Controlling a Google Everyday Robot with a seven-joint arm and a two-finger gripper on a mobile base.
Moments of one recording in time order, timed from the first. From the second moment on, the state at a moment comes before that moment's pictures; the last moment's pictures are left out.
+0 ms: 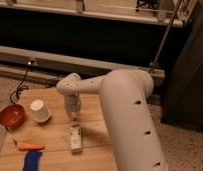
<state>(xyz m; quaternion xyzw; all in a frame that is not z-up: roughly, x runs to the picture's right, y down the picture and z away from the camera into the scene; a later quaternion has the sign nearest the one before) -0.164 0.165 0.867 -0.26 -0.31 -0.66 0.63</state>
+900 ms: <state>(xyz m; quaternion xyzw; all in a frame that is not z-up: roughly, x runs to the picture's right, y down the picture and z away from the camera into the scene) -0.160 0.124 0.850 -0.24 -0.27 -0.68 0.64</state>
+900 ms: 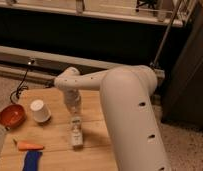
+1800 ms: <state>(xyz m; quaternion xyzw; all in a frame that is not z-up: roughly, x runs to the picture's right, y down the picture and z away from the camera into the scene) -0.177 0.076 0.801 -0.21 -0.24 -0.70 0.64</state>
